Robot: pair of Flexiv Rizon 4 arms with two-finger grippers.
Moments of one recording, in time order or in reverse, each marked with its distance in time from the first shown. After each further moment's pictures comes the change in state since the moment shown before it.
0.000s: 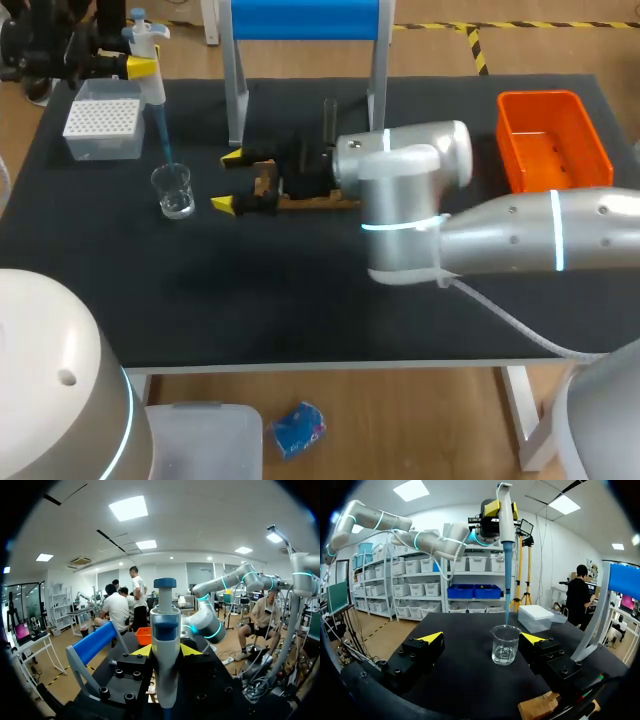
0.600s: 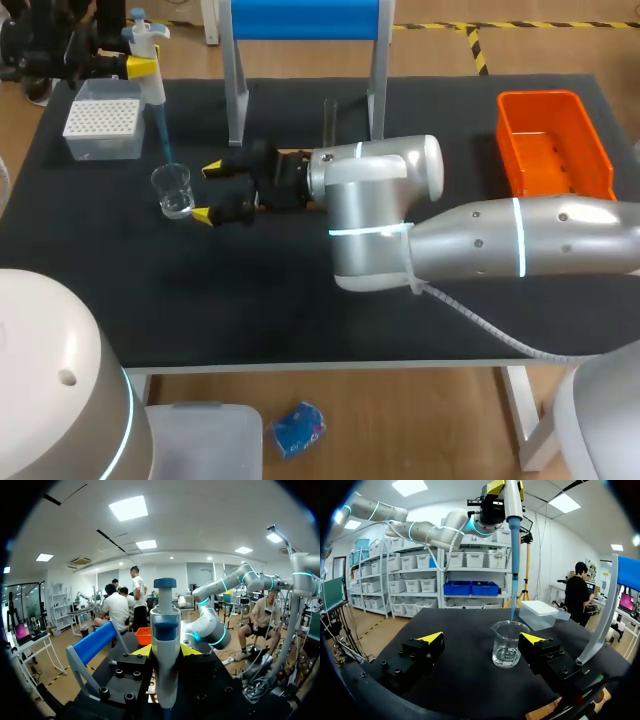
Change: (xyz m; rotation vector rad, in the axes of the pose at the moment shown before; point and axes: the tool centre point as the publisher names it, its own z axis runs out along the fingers) left arm 0.000 0.000 0.000 0.000 0.000 0.000; right arm 0.001 -0.020 0.033 0.014 -0.028 -0.016
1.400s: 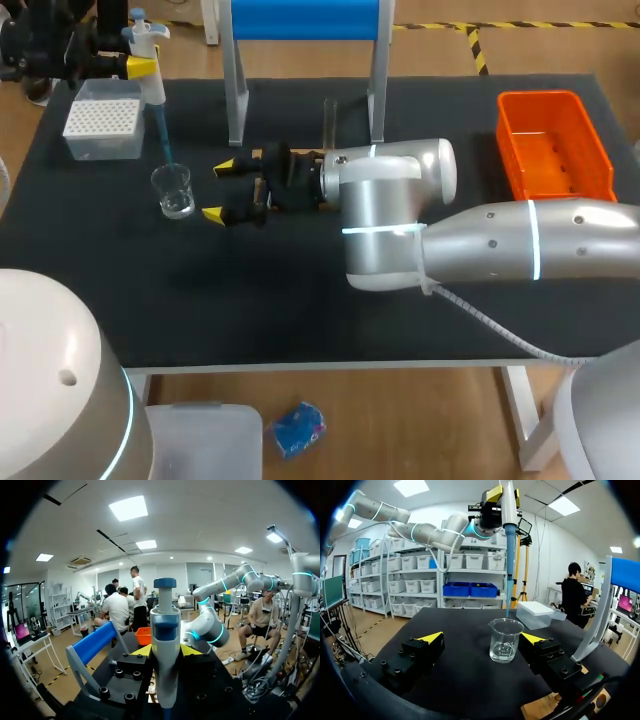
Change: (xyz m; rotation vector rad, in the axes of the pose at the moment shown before) left arm 0.000 0.000 0.000 0.000 0.000 0.000; right arm -0.003 -0.003 -0.017 -0.017 -0.008 -0.010
